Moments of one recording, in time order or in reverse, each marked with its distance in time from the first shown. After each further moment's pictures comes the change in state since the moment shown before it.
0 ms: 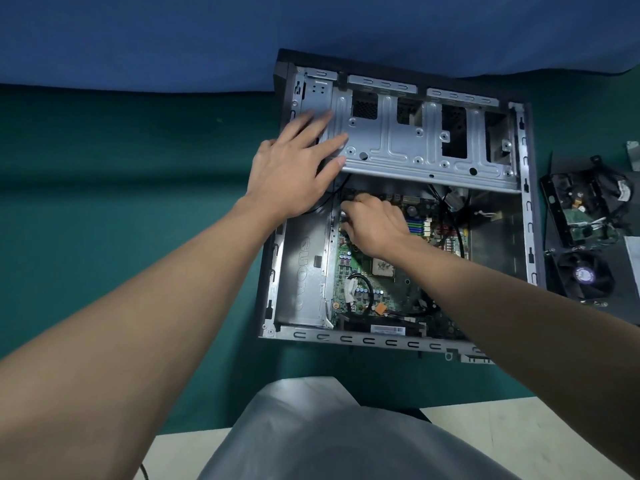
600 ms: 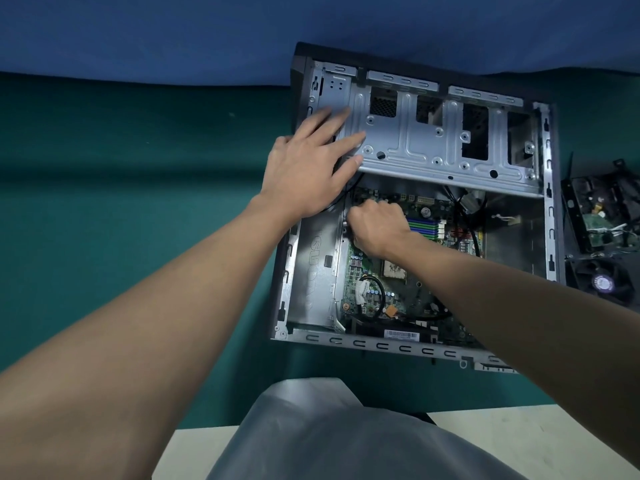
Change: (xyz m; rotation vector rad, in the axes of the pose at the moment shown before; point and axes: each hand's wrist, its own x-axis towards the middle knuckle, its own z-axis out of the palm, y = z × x) left_hand 0.000 -0.001 0.000 -0.003 0.005 0.005; right_hand 0.012 -0.013 0.004 -0.237 -0.128 -0.102
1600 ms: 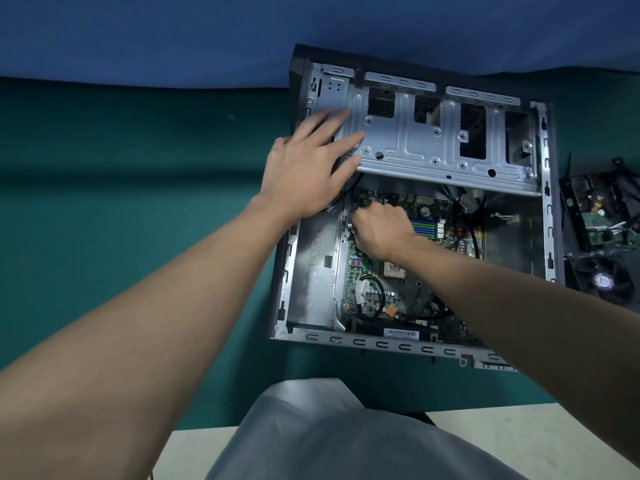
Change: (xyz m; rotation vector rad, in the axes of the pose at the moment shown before) left_hand 0.000 -0.001 0.003 0.007 0.012 0.014; right_hand -0.007 0.006 0.002 0.086 -0.018 0.042
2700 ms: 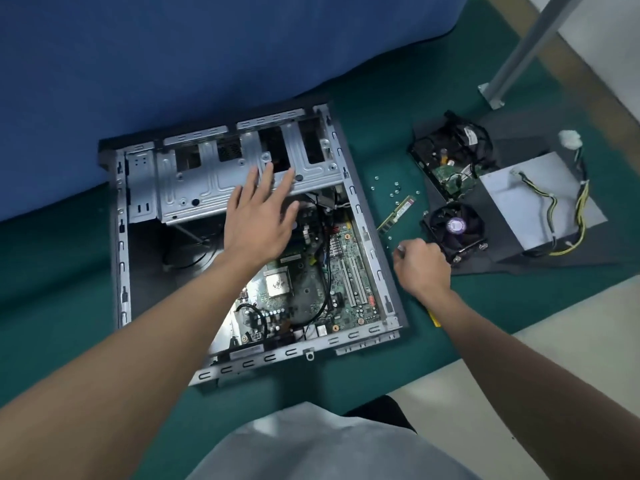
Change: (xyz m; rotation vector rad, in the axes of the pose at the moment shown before) left_hand 0.028 0.163 0.060 0.131 -0.175 0.068; right_hand -0.184 0.178 0.078 0.646 0.228 0.878
